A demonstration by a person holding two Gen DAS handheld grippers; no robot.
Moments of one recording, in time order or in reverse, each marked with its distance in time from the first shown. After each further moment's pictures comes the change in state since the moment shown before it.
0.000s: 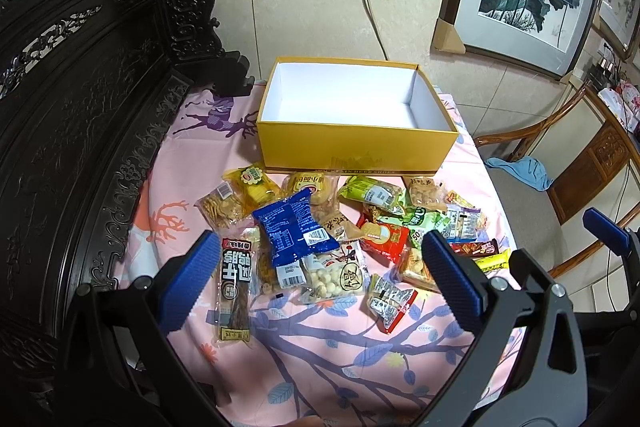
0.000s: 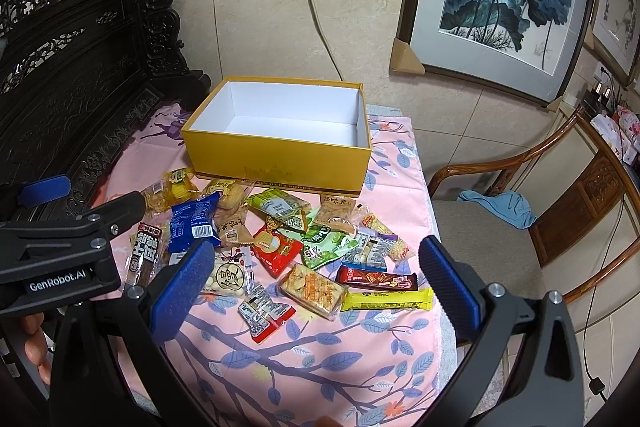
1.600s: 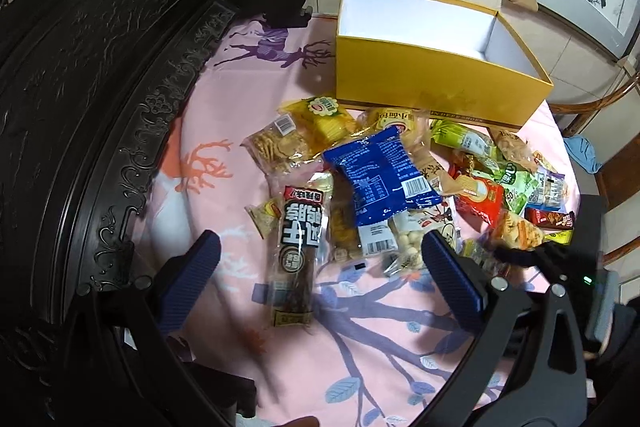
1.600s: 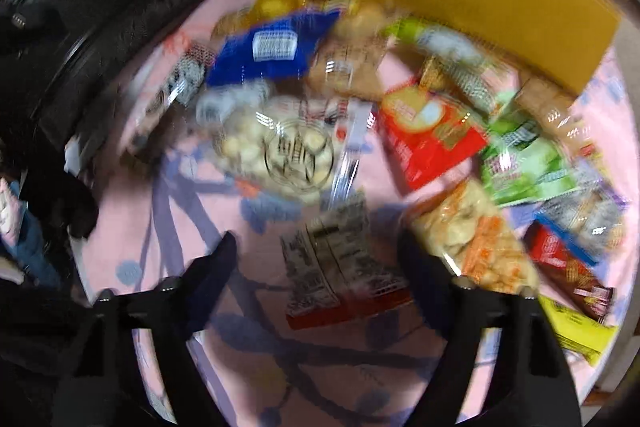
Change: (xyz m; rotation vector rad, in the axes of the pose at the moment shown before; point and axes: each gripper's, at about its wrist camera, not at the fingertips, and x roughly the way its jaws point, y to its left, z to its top) left arm 0.076 0.074 -0.038 -0.056 0.173 0.120; right arm 0.197 0.050 -0.101 -0.302 0.387 0.535
